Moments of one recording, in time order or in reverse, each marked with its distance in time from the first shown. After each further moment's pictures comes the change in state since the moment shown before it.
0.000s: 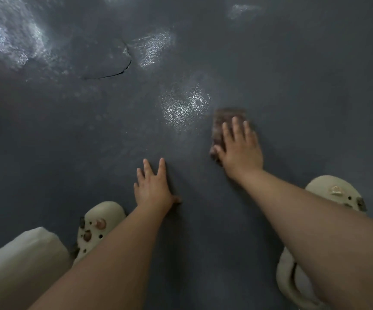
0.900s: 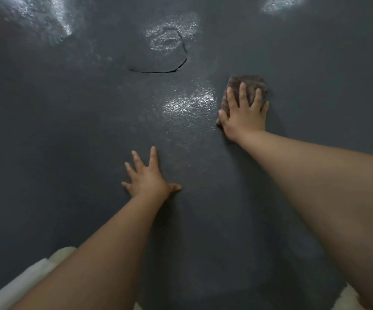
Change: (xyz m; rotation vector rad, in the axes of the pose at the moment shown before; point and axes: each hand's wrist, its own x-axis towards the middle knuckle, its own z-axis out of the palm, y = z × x) left_hand 0.067 -0.085 -0.055 -0.275 0.019 -0.251; right_hand 0.138 -0.124 -0.034 -0.052 -0.039 -0.014
